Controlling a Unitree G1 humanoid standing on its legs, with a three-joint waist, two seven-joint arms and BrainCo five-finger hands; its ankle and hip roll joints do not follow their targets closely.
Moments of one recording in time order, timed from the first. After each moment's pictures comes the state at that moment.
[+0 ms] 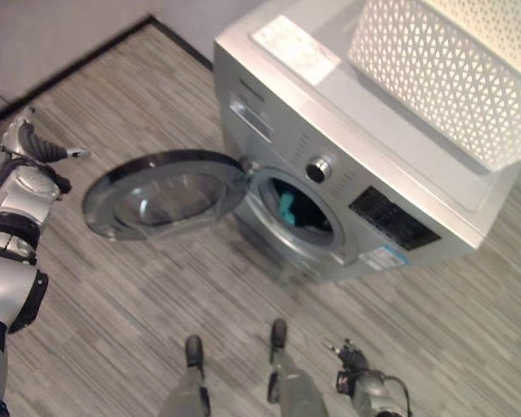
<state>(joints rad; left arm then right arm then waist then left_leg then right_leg) -1.18 0.78 -0.47 1.43 0.04 0.03 0.28 -0.12 -0.23 0.27 1.01 0.55 -0.08 -0.05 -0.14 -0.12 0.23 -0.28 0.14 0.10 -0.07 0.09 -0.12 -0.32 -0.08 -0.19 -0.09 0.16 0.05</state>
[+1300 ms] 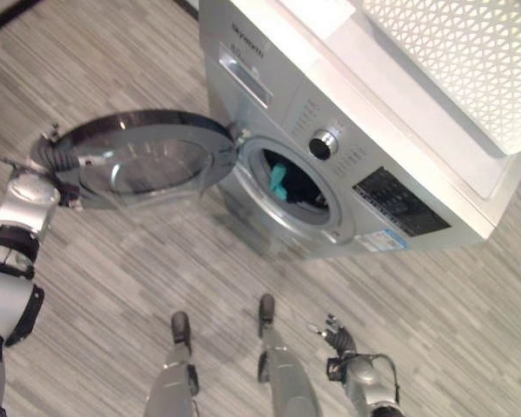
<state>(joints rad) -0.99 0.77 -0.43 1.23 -0.24 -0.04 0.09 -0.06 -0.27 0.29 0.82 0.50 -0.09 -0.01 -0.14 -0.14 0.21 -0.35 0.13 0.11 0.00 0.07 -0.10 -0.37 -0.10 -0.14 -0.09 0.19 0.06</state>
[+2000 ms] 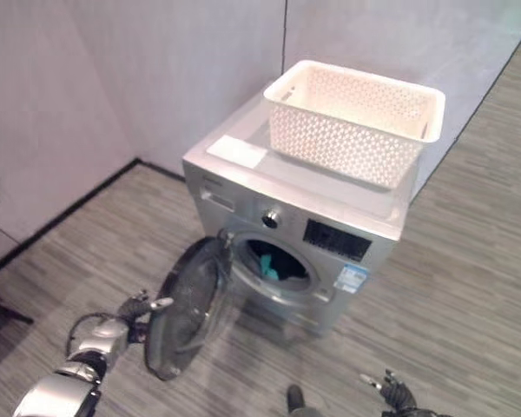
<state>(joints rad) -0.43 0.34 -0.24 1.22 -0.31 -0.04 0.01 0.15 -0.39 0.07 0.92 0.36 -0.01 0.02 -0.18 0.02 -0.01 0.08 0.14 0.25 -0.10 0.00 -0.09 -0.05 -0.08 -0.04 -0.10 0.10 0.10</state>
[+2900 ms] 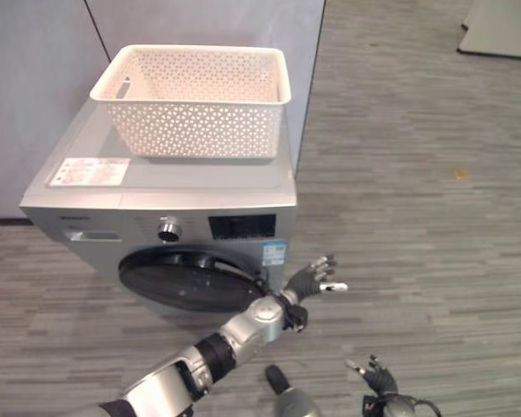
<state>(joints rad) -0.59 -0.10 -0.81 0.73 -0.55 -0.12 0.06 0.14 -0.36 0.16 0.84 0.46 -0.02 -0.06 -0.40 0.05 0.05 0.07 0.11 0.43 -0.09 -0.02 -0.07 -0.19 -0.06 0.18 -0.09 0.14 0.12</state>
